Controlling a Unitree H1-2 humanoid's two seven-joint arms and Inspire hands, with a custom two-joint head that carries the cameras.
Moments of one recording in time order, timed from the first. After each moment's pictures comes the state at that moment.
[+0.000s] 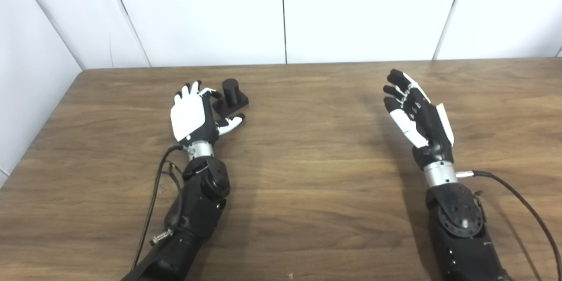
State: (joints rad) left arm -0.48 0.12 -0.22 0.57 0.68 0.30 0.53; right arm -0.23 -0.09 -0.04 0.21 -0.02 -0.24 0.00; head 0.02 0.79
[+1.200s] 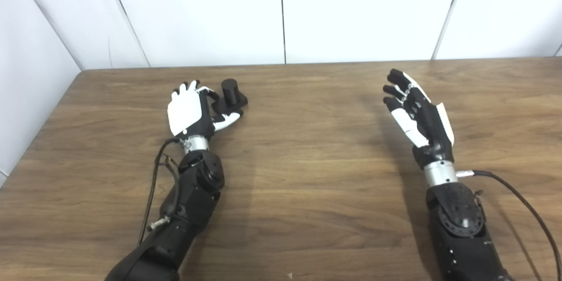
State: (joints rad) left arm -0.54 0.15 -0.22 0.69 0.65 0.27 0.52; right arm -0.23 -0.10 -0.04 0.21 -0.01 -0.25 0.00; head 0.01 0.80
